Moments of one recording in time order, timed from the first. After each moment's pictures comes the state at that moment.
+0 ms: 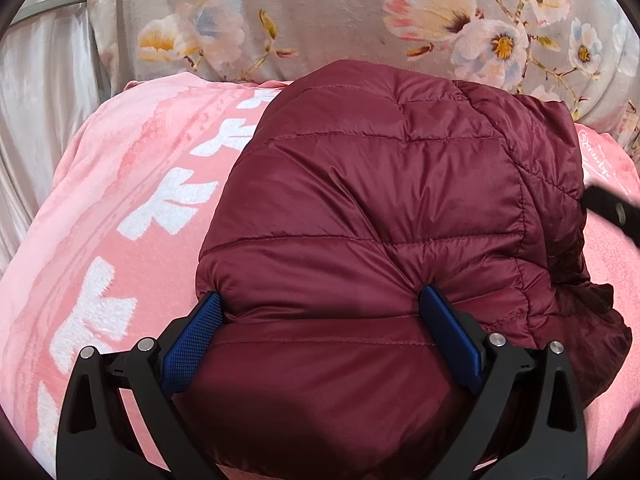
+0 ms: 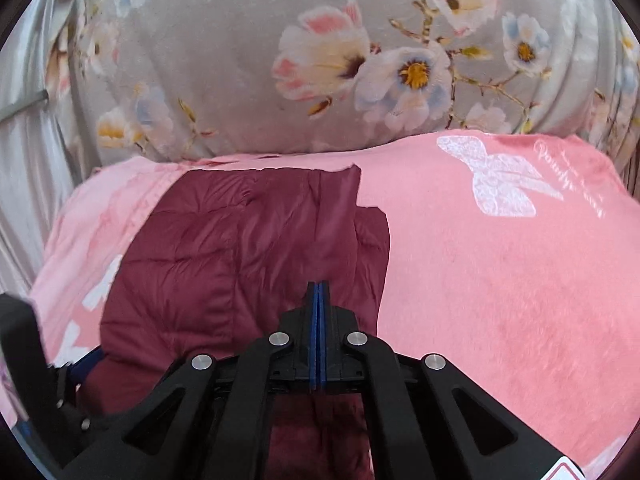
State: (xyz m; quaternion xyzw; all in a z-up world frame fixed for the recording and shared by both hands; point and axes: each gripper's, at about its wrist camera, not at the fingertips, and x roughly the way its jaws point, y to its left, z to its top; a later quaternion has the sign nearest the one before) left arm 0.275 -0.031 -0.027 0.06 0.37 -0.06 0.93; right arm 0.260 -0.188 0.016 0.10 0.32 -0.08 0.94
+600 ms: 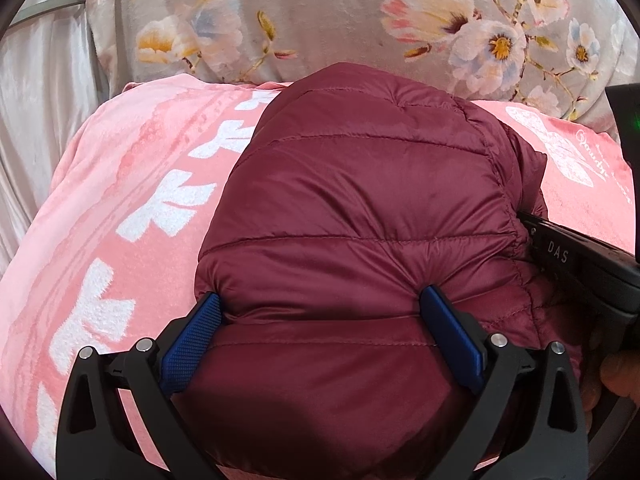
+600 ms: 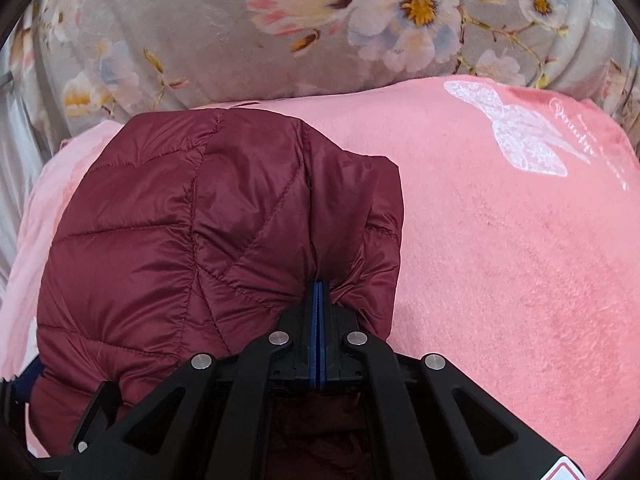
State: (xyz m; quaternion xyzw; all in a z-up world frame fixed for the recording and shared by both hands) left arm 0.274 -0.030 -0.027 0.06 0.37 -0.06 0.93; right arm 0.305 -0.195 -0.036 0.10 0.40 -0.09 0.91
